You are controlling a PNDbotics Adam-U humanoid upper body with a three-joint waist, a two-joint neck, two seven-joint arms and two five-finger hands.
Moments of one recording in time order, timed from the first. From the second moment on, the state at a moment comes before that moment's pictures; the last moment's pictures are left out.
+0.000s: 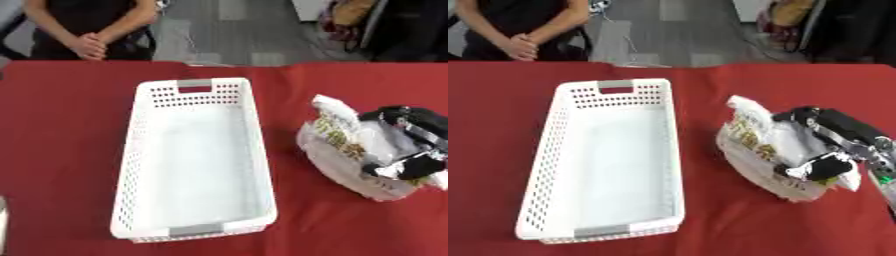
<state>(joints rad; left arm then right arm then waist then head) -0.15 0.26 0.28 -1.98 0.16 -0.30 0.17 -0.52 -0.67 0.17 -1.46 0.65 -0.23 0.39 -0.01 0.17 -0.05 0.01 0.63</state>
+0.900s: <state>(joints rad) -0.15 0.26 0.28 -1.98 0.16 -0.30 0.17 -0.51 -0.67 0.15 -1.45 0.68 -0.20 0.25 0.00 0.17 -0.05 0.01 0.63</state>
